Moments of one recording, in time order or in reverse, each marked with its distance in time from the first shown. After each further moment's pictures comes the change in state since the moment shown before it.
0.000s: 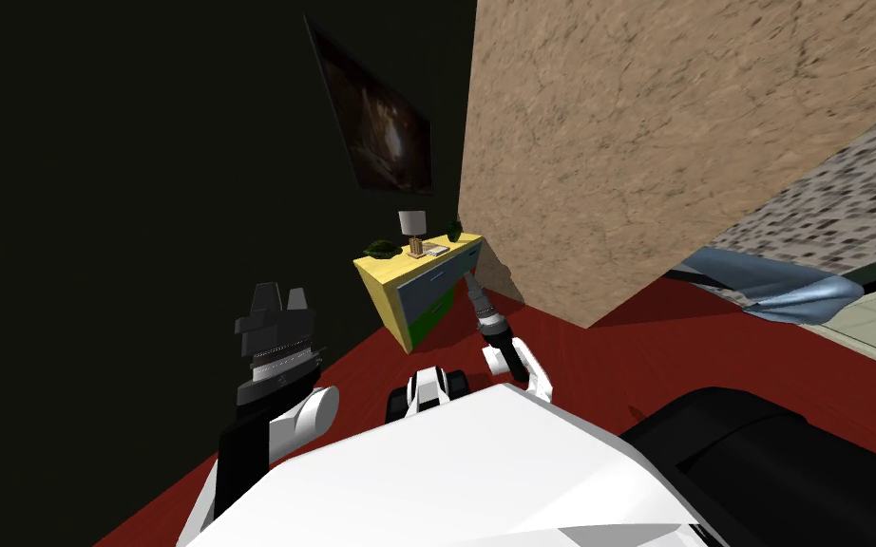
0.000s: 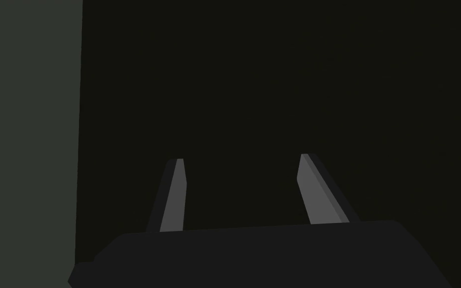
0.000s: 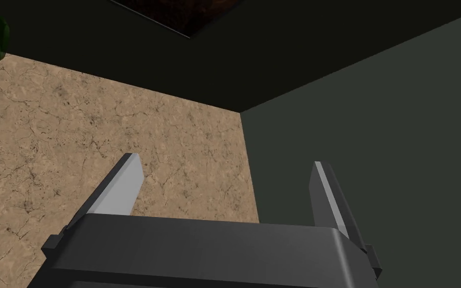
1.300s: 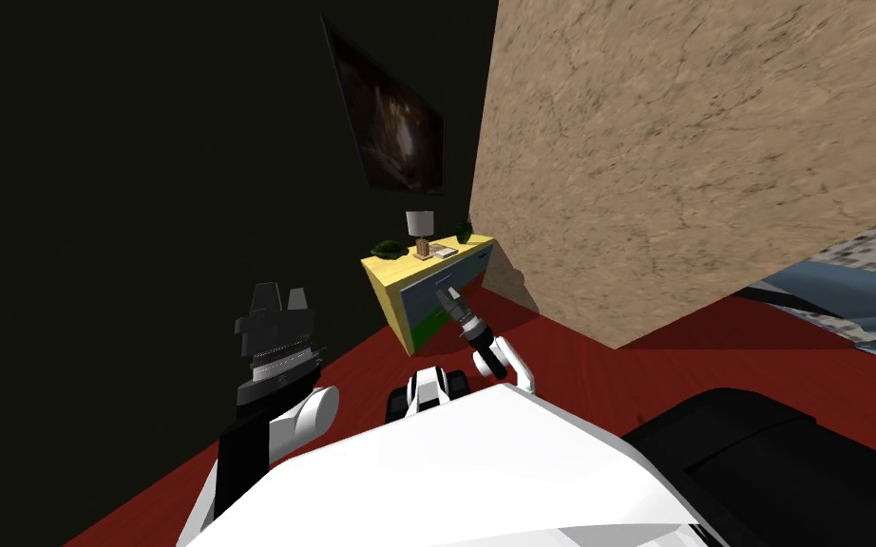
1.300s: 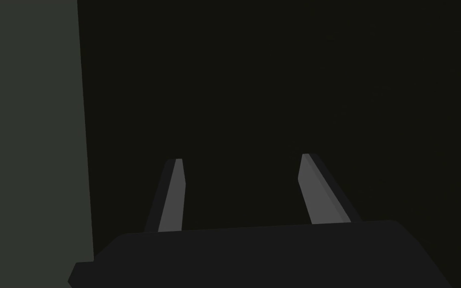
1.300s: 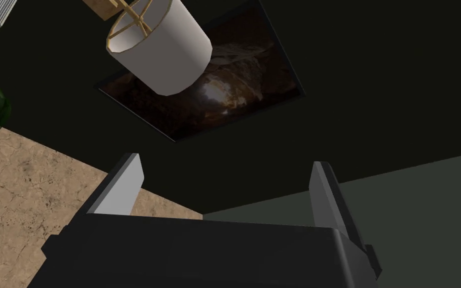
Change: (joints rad) left arm 0.000 0.000 0.000 0.000 0.000 0.000 0.000; right arm -0.061 -0.042 0.112 0.136 0.364 0.081 0.020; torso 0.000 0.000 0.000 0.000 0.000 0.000
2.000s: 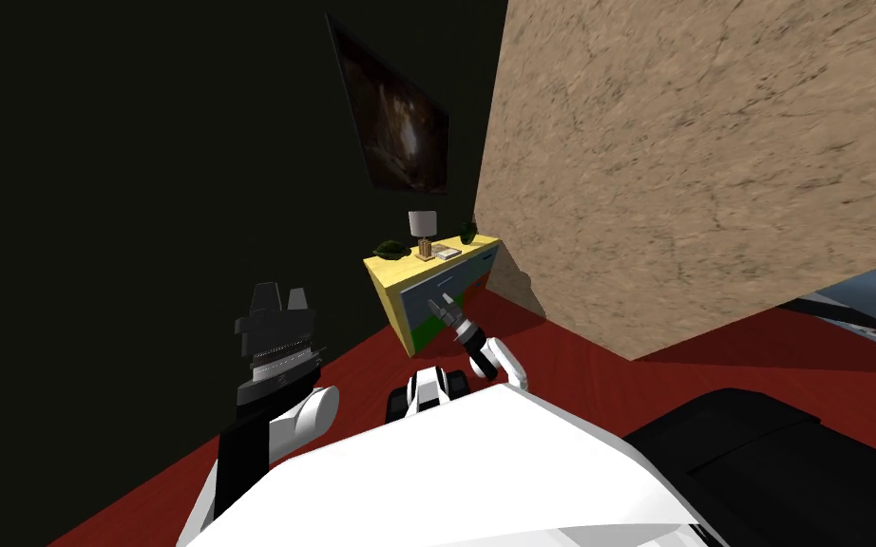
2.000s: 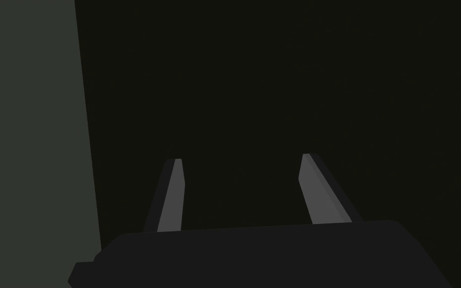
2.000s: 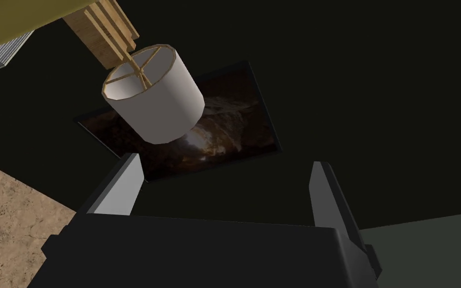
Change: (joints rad) left arm 0.000 0.000 0.000 0.000 0.000 0.000 0.000; right arm -0.026 -0.010 0.052 0.065 0.193 0.040 0.014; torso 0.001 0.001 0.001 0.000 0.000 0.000
